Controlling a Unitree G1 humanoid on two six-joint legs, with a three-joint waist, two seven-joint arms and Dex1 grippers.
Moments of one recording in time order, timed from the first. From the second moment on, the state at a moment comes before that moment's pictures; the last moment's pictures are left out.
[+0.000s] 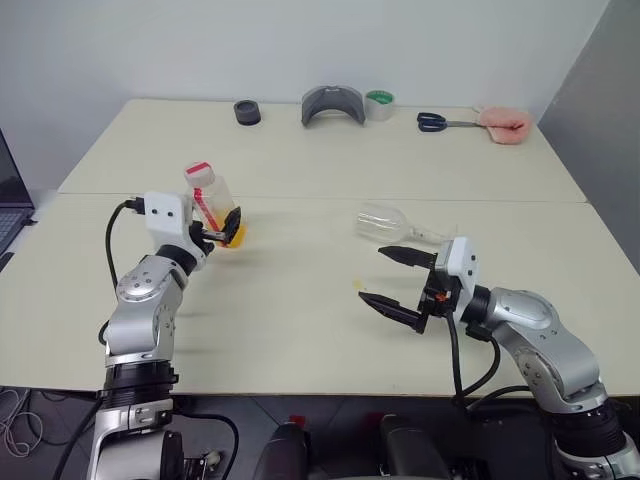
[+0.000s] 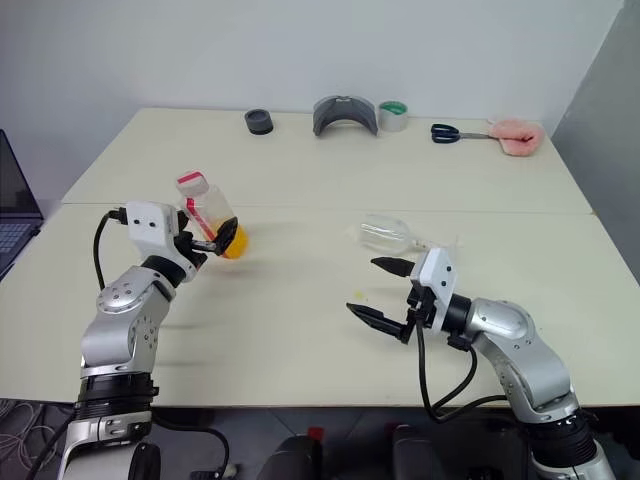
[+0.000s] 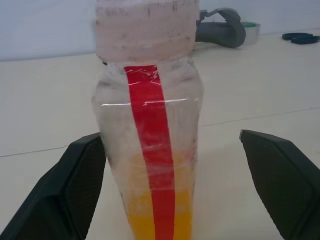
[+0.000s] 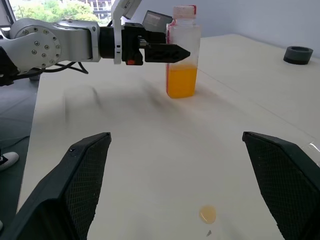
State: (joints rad) left arm -0.41 0.44 0.24 0.12 -0.26 0.30 -0.36; right arm -0.21 -0.49 0.12 -0.42 0.45 0.38 0.81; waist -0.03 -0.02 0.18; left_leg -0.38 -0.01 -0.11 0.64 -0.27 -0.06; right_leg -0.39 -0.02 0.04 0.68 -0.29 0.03
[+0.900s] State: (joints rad) left arm -0.61 0.48 0.21 0.40 -0.17 0.17 -0.39; right arm -0.23 -0.47 0.15 -0.42 0.44 0.38 0.80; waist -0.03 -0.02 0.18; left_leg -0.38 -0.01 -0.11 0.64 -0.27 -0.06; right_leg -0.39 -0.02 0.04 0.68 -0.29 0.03
